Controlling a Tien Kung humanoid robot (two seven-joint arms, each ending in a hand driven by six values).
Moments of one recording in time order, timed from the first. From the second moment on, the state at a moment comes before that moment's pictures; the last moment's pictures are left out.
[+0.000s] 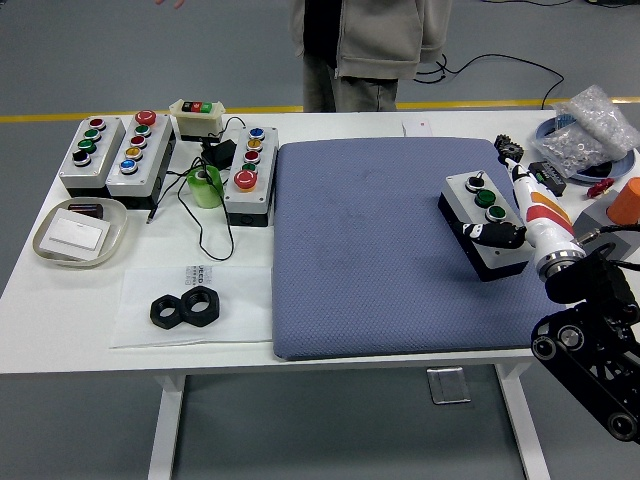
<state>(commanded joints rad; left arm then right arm) -0.11 0.16 -0.26 -0.20 -0.17 0.25 -0.11 0.45 -0.27 0.92 1.35 -1.83 -0.41 -0.51</state>
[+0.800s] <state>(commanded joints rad) -0.11 0.16 -0.26 -0.20 -0.17 0.25 -0.11 0.55 -0.21 0.92 1.17 -1.88 -0.34 -0.59</state>
